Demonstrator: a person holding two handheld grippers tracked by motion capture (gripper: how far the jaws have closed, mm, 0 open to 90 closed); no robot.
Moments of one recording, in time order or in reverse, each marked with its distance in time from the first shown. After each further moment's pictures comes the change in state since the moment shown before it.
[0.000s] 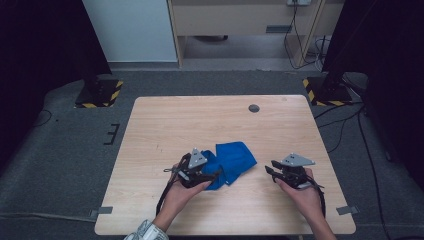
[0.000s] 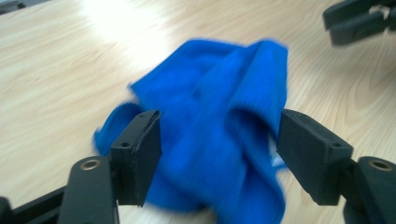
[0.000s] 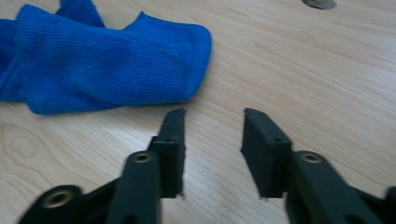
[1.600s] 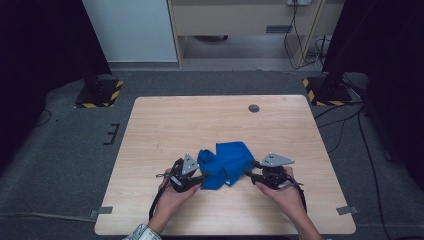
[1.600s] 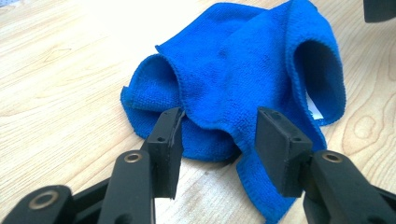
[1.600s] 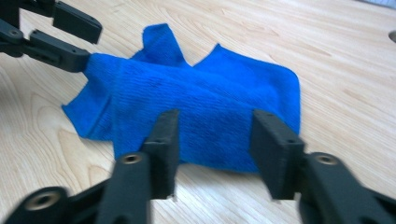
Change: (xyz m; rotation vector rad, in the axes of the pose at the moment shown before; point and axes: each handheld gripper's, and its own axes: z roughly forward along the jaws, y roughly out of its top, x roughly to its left) left arm 0.010 -0.023 -0.005 0.035 0.059 0.039; right arm 0.046 0.027 0.023 -0.048 0.128 -0.032
